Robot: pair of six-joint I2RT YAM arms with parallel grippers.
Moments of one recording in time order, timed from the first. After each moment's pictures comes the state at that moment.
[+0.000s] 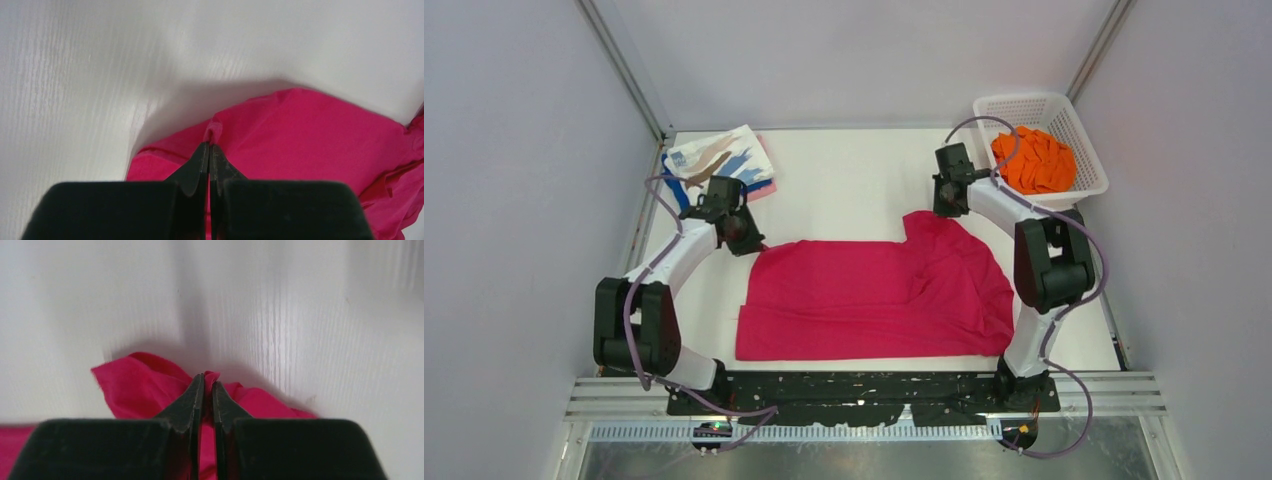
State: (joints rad) left arm -0.14 1.49 1.01 -0.56 0.05 -0.58; right arm 0.26 1.92 1.38 -0.48 0.18 0.29
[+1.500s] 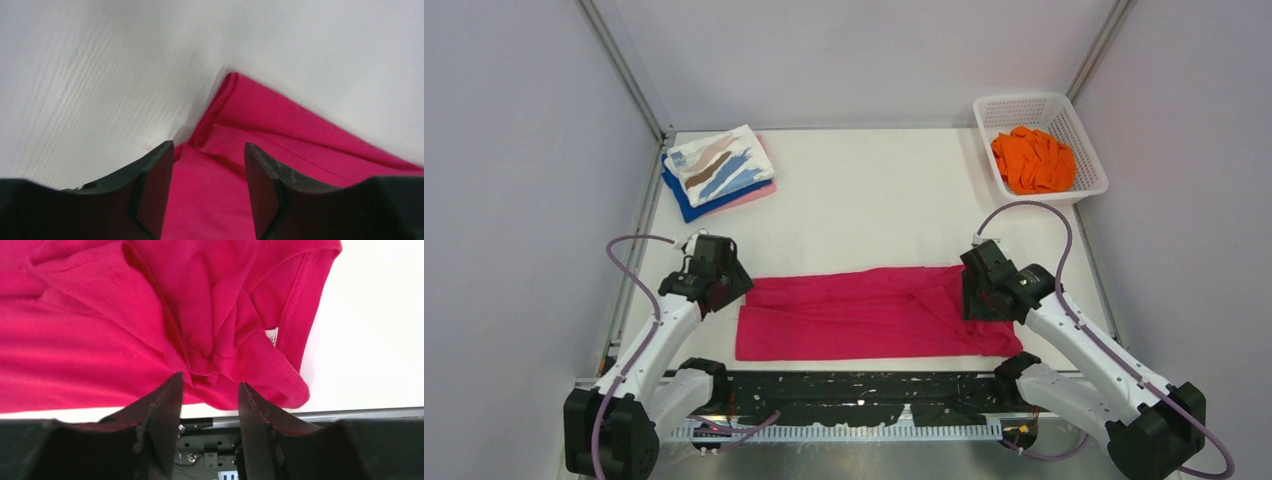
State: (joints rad) left arm -0.19 0.95 0.60 -0.63 -0.19 -0.72; right arm 0.50 0.92 0.72 -1.01 0.27 0.50
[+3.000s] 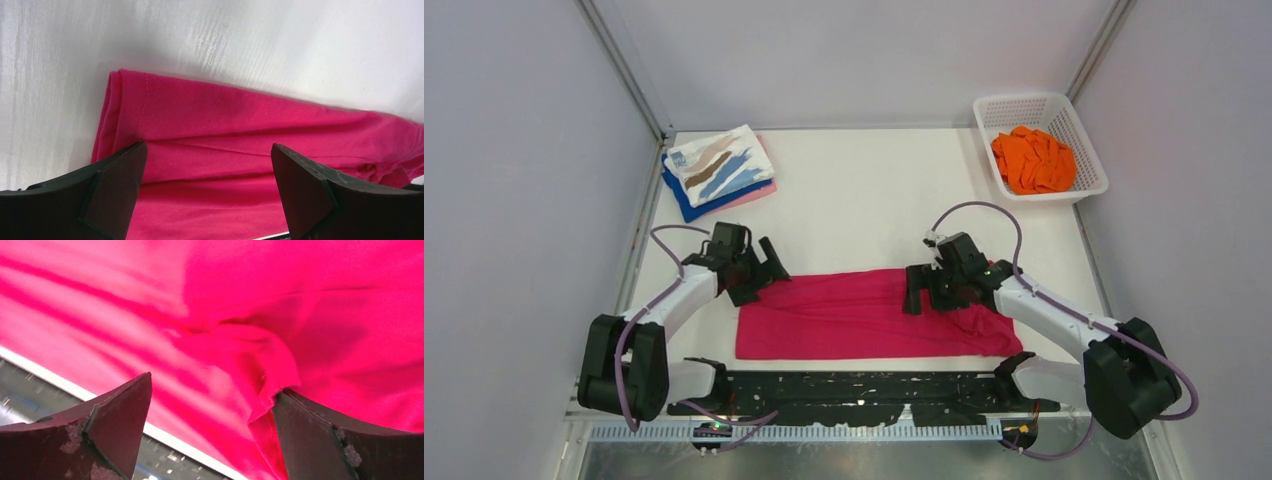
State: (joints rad) left arm -0.20 1.27 0.62 -0.41 0.16 -0.71; right arm 0.51 1.22 0.61 -0.46 -0.15 0.39
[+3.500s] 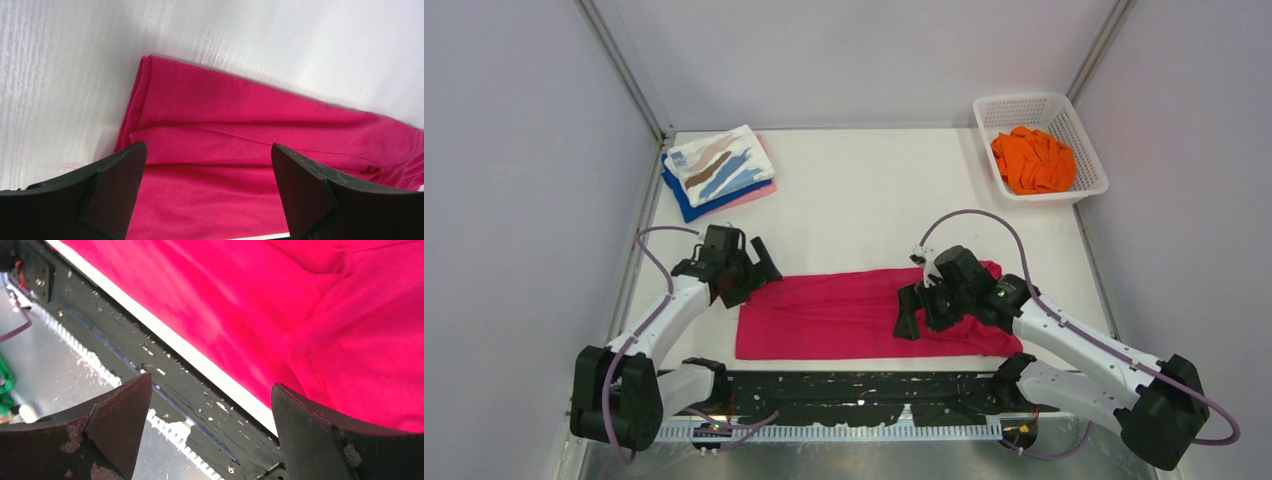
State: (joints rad) left arm -0.20 1.14 0.62 -0.50 0.08 -0.71; right arm 0.71 0.96 0.61 -0.59 -0.36 0.42
